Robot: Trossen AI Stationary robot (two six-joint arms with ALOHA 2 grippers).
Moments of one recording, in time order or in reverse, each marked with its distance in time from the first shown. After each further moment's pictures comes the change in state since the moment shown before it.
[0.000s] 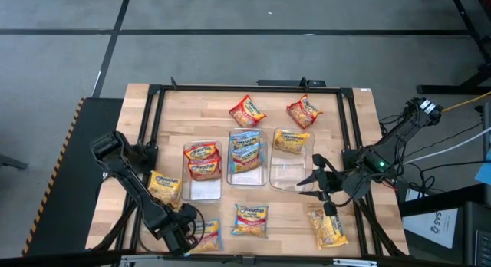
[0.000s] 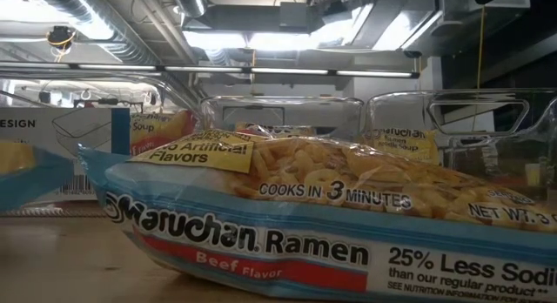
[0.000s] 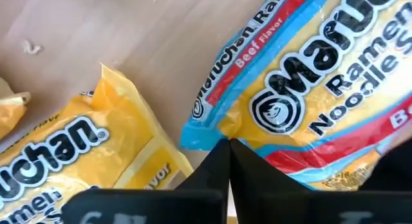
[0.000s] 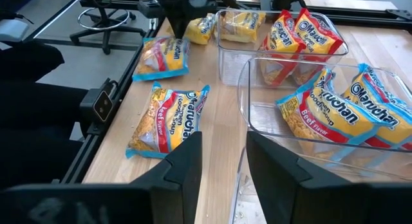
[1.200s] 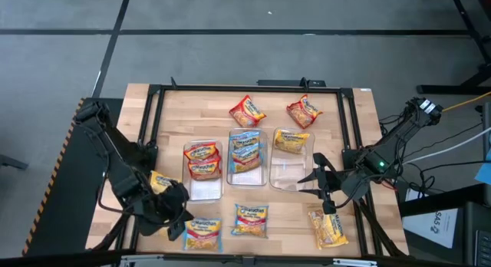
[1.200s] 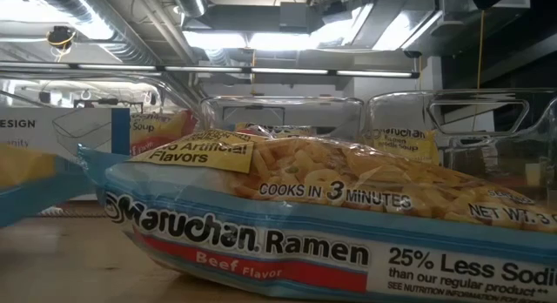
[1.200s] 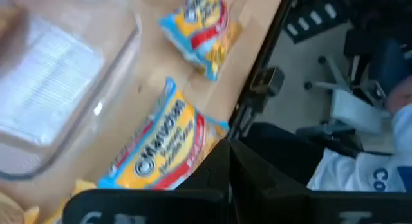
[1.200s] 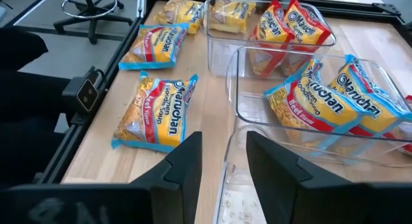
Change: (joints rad) left arm 0.000 -0.434 0.003 0.029 -0.355 0.257; right arm 0.000 0.001 0.000 -0.054 0.029 0.008
